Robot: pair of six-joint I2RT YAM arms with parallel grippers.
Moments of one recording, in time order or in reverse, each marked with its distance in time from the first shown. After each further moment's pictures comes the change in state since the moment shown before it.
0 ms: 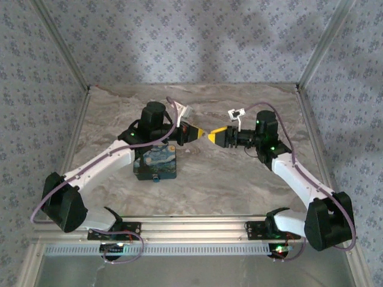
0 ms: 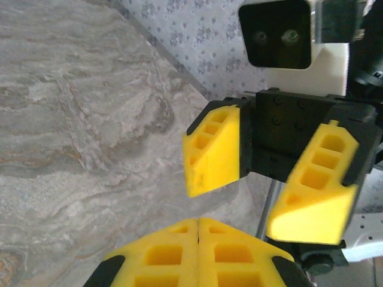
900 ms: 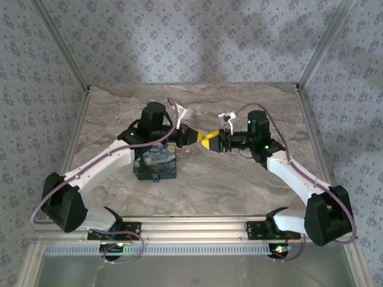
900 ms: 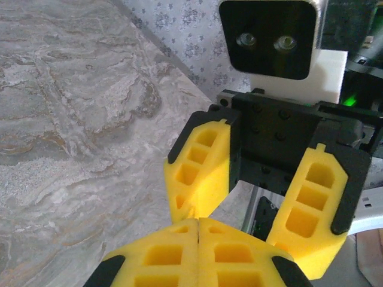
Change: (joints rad) left arm 0.006 0.000 0.000 -0.029 0.058 0.016; right arm 0.070 0.047 0.031 -0.051 -0.023 -0.107
